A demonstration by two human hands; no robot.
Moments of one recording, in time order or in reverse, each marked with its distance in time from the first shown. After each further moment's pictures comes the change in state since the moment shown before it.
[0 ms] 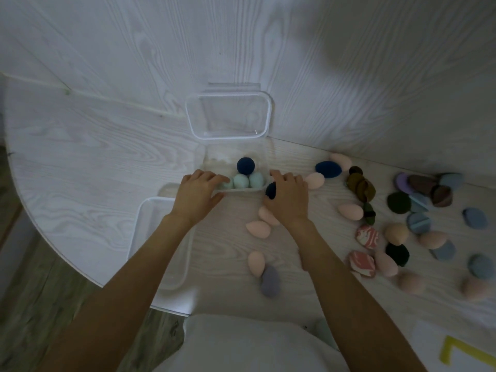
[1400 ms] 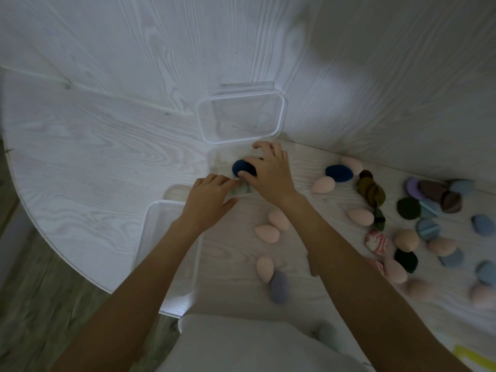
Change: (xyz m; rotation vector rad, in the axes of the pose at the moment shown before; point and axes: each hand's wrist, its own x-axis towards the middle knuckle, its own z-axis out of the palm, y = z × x) left_hand 0.000 -0.003 0.005 -0.023 0.017 0.080; right_hand 0.055 -0.055 -0.005 -0.021 -0.021 -0.324
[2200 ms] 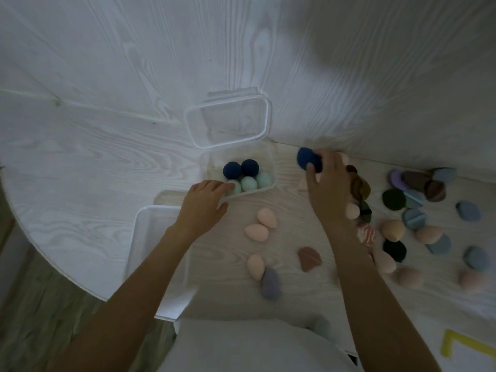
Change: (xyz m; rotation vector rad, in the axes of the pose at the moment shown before) left_hand -0.003 0.015 0.004 -0.032 -0.027 0.005; right_hand -0.079 0.071 -0.054 0.148 0.471 0.380
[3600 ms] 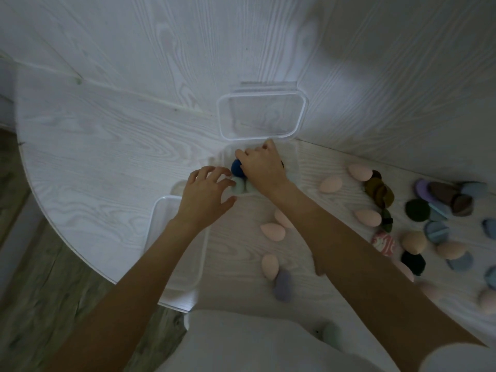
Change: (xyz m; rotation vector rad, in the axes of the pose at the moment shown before) left_hand -0.008 -0.027 -0.015 0.140 0.034 -0.073; right_hand 0.023 -0.101 0.112 -0.427 -0.368 -0.712
